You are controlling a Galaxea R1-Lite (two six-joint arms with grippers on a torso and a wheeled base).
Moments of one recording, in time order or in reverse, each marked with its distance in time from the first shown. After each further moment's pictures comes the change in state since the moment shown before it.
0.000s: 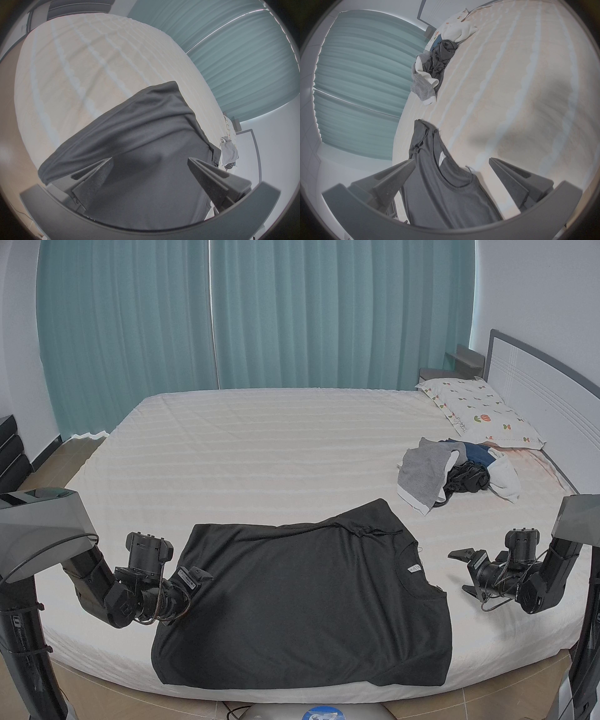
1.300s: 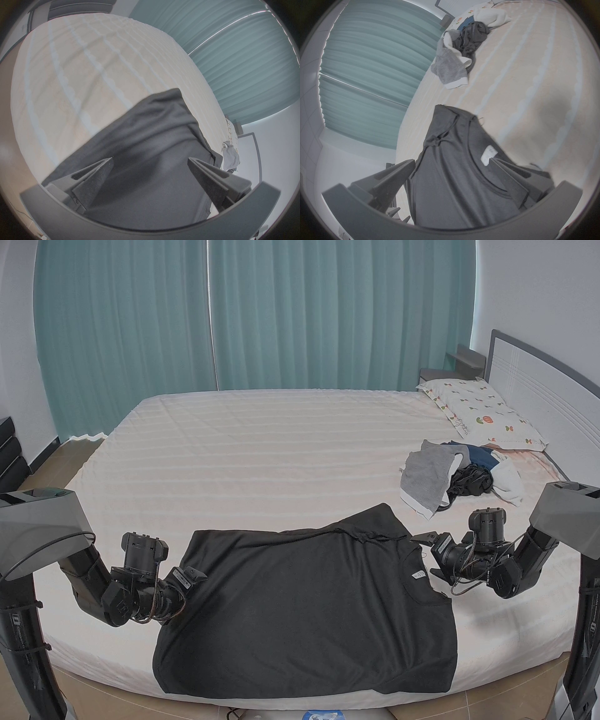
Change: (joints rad) left arm 0.025 0.001 0.005 0.001 -0.003 0.000; right arm 0.190 0.000 -0.229 0.185 -0.067 0.010
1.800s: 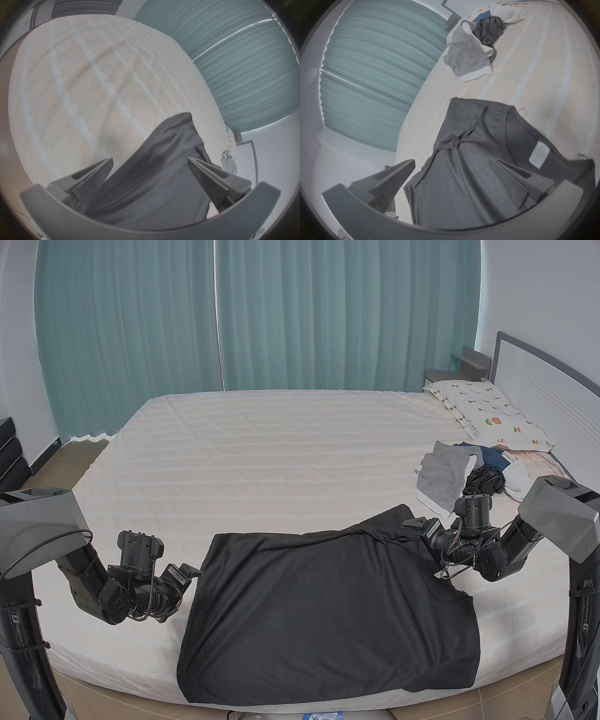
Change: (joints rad) left arm 0.017 0.001 -0.004 -0.009 -0.001 -0.033; right arm 0.011 0.067 -0.214 0.119 -0.038 -0.001
